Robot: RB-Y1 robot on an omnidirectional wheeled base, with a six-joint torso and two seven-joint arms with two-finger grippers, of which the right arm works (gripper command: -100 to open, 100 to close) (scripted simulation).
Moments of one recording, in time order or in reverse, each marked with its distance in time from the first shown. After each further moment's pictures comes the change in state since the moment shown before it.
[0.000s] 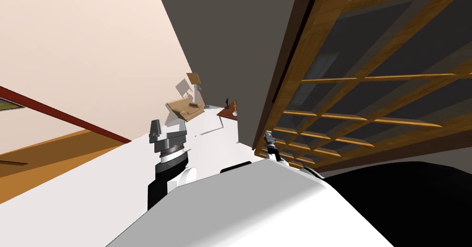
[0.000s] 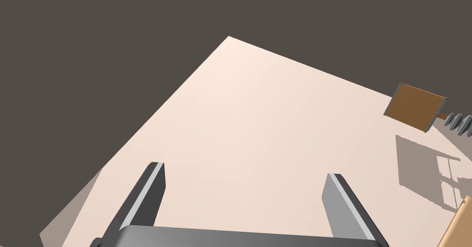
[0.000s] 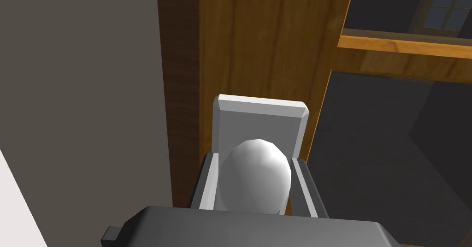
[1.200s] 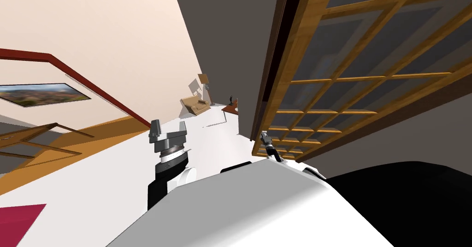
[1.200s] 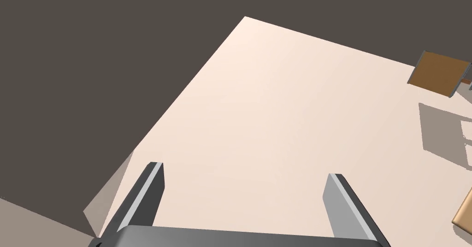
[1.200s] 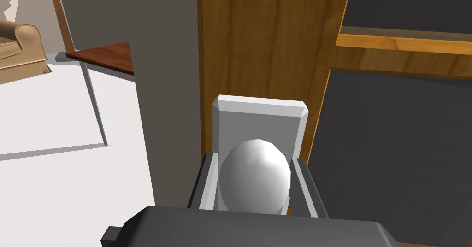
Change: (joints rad) arm 0.031 -0.044 0.139 -0.057 0.074 0.010 -0.108
